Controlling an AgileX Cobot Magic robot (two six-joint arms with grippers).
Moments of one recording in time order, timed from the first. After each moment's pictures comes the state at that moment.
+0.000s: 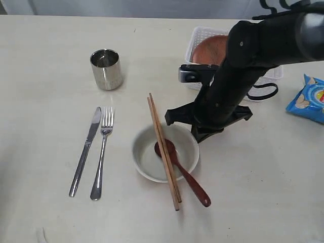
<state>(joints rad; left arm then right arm) -0.07 0.00 0.00 0.11 0.32 -0.07 0.54 1.84 -1.01 0.34 0.75 0.00</state>
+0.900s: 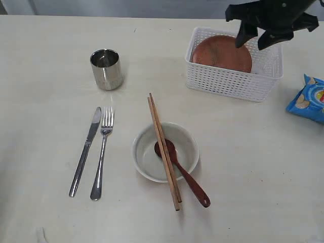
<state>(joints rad) -0.07 0.00 0.00 0.11 0.32 -0.07 0.16 1.81 -1.42 0.19 0.91 0.00</state>
